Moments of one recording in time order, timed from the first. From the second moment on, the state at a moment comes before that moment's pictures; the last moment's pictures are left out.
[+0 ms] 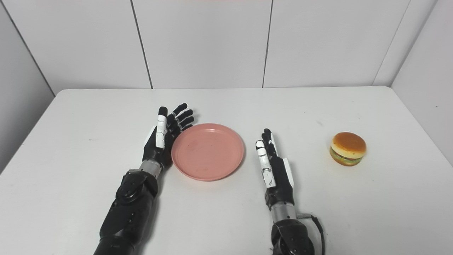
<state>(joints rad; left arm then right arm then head) -0.49 -0.04 0.06 0.56 -0.21 -0.07 -0.16 -0.14 0.09 0.05 0.02 0.02 0.02 -0.02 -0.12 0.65</state>
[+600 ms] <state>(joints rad) -0.49 -0.05 0.06 0.58 -0.20 -0.12 -0.16 -0.16 0.08 0.02 0.00 -0.01 0.01 -0.05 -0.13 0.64</state>
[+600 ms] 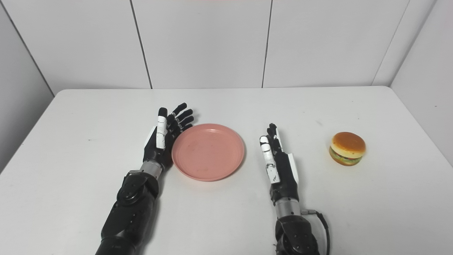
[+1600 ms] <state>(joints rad) -0.49 -0.02 0.11 0.59 -0.20 -0.15 -0.15 -0.30 -0.19 -0.12 -0.09 -0.15 0.06 -0.07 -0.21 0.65</state>
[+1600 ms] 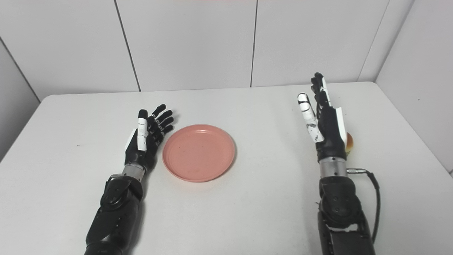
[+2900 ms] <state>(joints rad) -0.52 0.04 0.15 0.67 -0.33 -0.15 -0.28 -0.39 -0.54 -0.01 -0.06 -0.46 0.45 0.15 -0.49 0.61</state>
